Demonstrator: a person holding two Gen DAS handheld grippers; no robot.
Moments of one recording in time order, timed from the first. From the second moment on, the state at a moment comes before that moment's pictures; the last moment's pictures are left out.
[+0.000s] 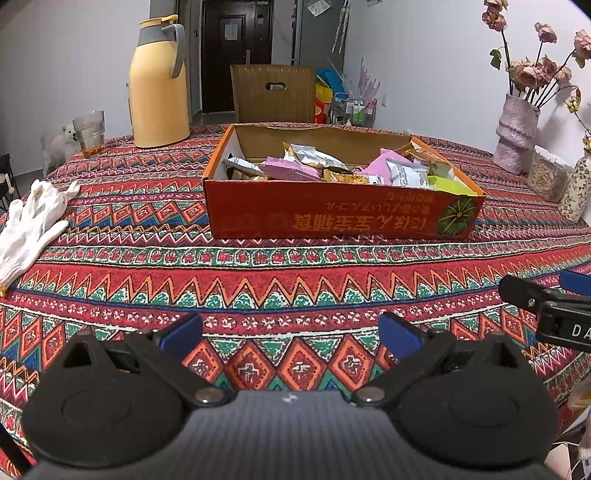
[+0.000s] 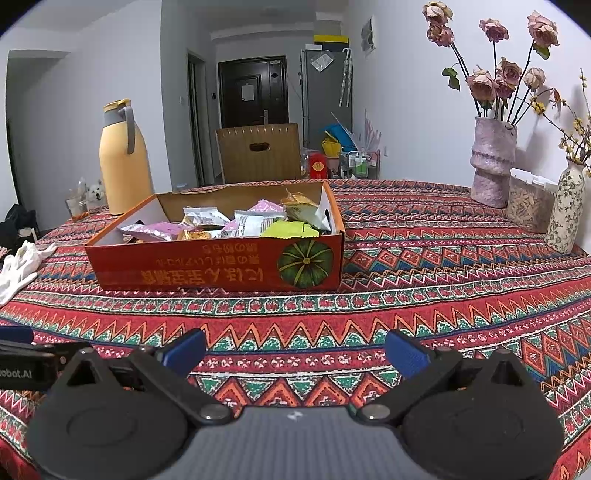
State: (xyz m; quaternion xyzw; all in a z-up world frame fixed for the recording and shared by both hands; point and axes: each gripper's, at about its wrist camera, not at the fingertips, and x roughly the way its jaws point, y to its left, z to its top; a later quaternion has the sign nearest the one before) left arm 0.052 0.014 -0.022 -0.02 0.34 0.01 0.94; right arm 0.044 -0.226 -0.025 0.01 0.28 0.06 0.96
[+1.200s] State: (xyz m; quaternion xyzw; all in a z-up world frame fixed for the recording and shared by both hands) left arm 0.051 0.011 -0.021 -0.02 0.34 0.00 0.94; right arm 0.044 -0.225 -0.025 0.01 0.28 0.06 0.96
